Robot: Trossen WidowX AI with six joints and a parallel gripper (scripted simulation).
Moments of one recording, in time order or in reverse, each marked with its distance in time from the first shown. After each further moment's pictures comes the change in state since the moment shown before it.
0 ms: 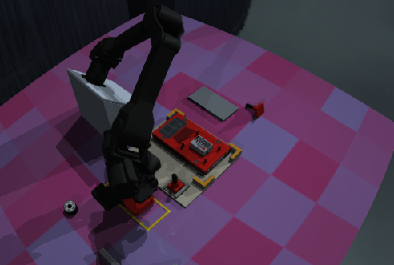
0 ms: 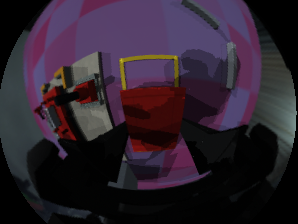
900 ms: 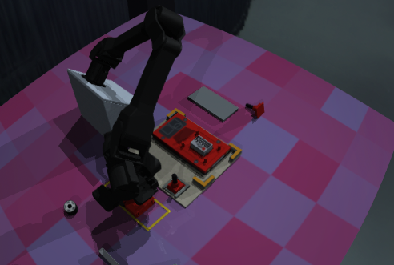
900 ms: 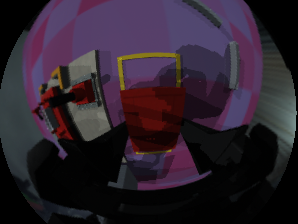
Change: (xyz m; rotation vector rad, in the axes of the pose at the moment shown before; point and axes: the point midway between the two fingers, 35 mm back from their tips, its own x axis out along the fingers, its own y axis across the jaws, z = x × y) arm 0.007 0.000 0.000 0.001 0.000 0.001
